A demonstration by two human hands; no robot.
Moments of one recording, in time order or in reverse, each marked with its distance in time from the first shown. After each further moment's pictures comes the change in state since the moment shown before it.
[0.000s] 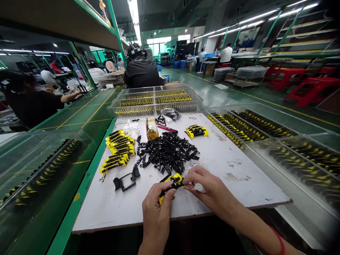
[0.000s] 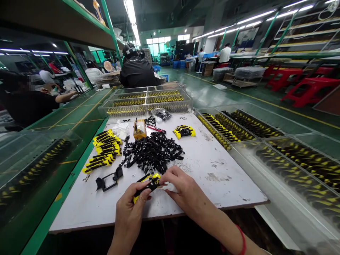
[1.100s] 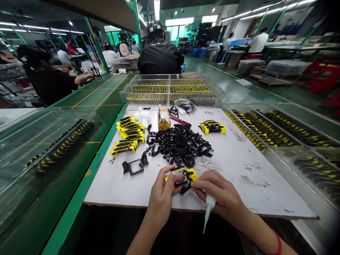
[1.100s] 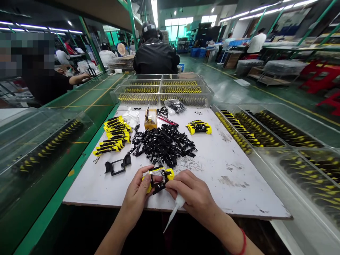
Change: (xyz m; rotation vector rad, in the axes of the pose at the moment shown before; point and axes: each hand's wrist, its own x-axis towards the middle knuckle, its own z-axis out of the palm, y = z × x) left_hand 0.006 0.001 -0.001 -0.524 -0.125 -0.331; right_hand -0.005 0.016 0.018 -0.104 0.096 -0.379
